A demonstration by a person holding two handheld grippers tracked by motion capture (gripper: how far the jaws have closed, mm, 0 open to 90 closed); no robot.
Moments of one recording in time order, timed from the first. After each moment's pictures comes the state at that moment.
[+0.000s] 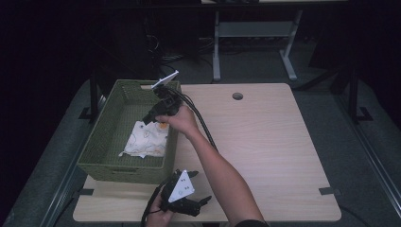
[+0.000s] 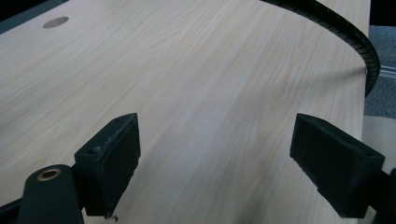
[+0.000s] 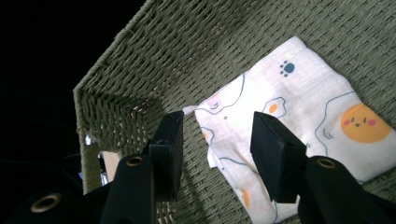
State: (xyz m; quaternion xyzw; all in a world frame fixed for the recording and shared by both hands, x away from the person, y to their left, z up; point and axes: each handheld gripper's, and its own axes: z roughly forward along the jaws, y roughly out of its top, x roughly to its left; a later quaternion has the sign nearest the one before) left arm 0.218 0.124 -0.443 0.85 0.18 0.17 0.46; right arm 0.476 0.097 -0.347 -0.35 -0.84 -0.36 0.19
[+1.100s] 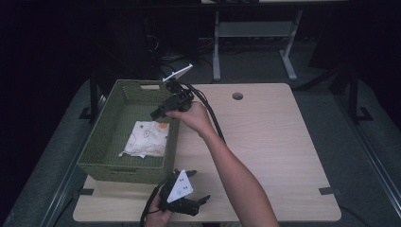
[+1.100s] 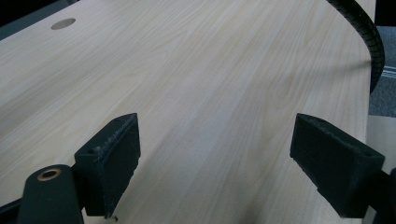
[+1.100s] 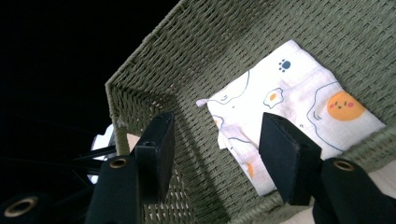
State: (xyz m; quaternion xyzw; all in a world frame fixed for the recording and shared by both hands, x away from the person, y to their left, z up) left arm 0.217 0.125 -0.441 0.85 0.18 0.18 0.46; right arm 0.463 0.056 -0.316 -0.35 -0.83 -0.39 0.19
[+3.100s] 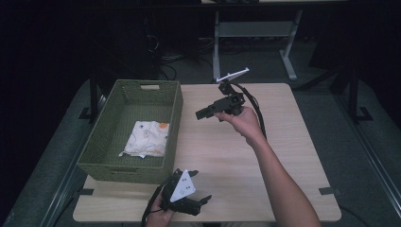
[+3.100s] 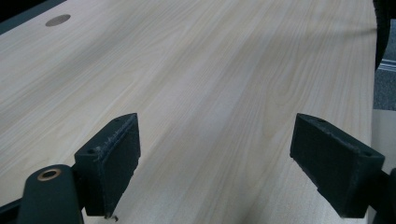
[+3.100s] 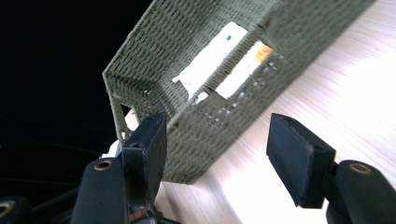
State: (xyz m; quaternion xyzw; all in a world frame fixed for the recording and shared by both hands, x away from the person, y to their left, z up) left arm 0.220 0.121 -0.444 0.86 0.17 0.18 0.45; right arm 0.440 -0.087 -0.318 -0.41 -0.79 -0.42 0.19
